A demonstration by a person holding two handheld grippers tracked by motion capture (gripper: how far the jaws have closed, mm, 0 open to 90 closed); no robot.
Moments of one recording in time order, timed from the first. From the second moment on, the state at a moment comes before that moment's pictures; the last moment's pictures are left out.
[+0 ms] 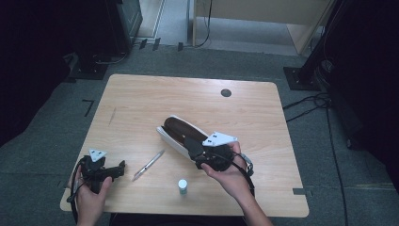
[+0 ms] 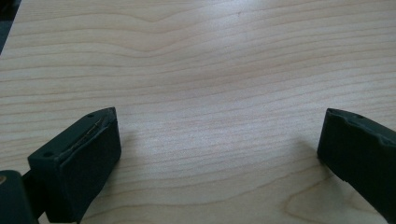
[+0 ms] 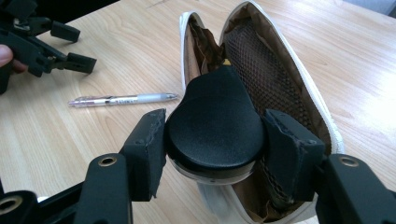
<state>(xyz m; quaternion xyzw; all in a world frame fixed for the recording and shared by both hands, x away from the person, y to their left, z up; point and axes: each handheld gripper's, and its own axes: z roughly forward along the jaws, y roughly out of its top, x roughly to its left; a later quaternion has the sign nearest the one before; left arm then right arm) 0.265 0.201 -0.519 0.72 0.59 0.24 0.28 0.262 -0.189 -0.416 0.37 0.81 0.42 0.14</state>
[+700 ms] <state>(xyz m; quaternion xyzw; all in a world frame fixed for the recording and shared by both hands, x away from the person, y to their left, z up) 0.265 0.201 -0.519 0.71 0.59 0.24 0.28 0.277 -0.181 -0.422 0.40 0.80 0.43 0.13</state>
